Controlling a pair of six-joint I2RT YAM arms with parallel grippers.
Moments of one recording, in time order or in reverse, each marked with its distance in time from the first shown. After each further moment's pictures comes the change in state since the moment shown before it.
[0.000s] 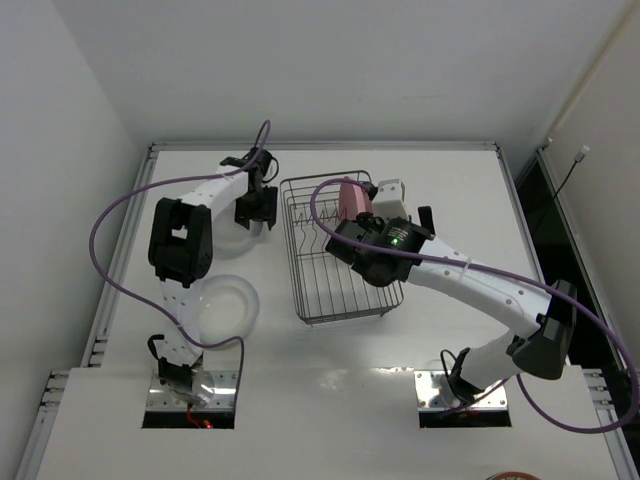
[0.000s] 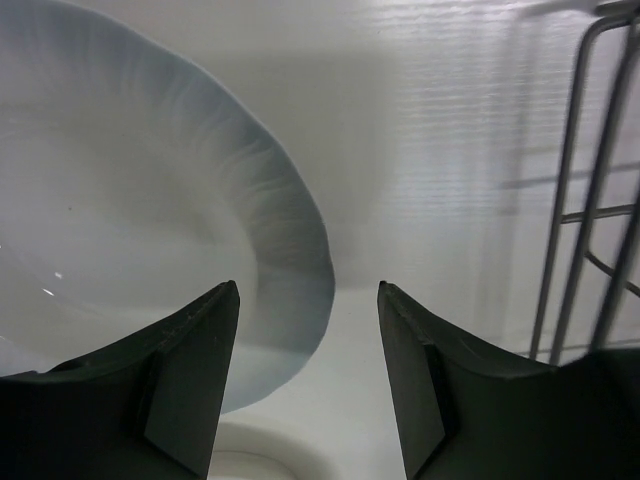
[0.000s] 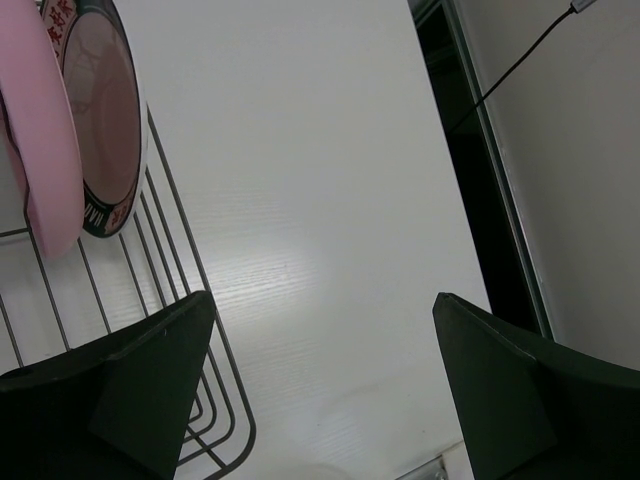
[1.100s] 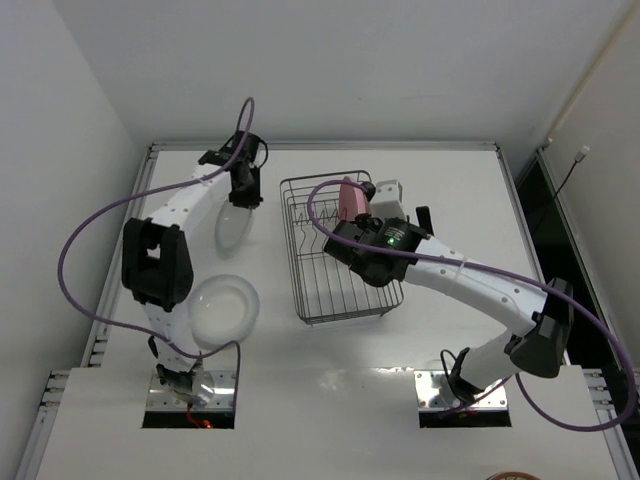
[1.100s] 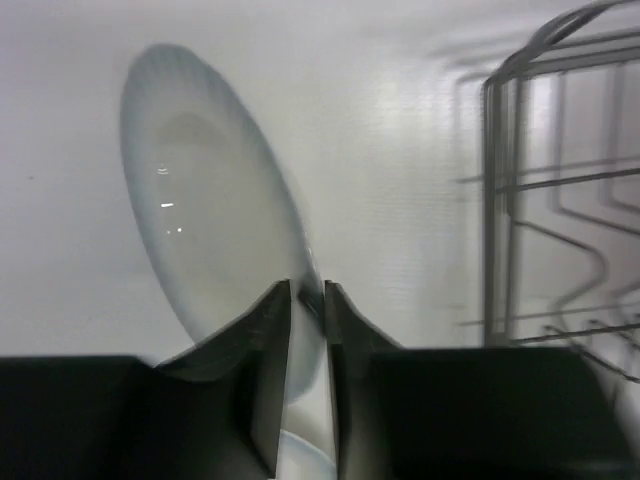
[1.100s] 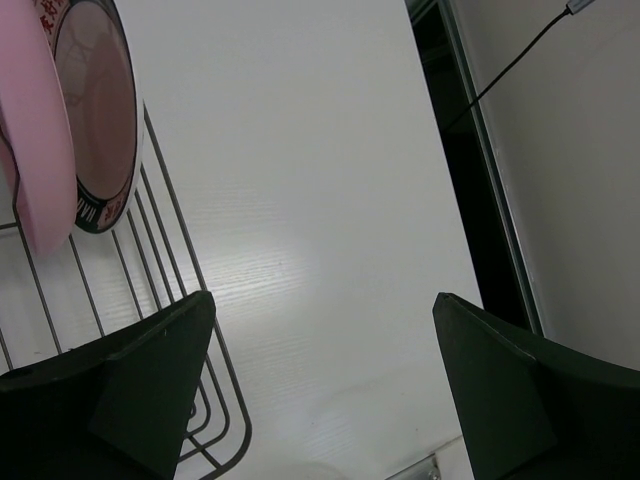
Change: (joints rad) left arm -0.001 -0.188 -0.073 0.040 -0.093 -0.006; right arm 0.000 0.009 0.002 -0.009 0.000 -0.001
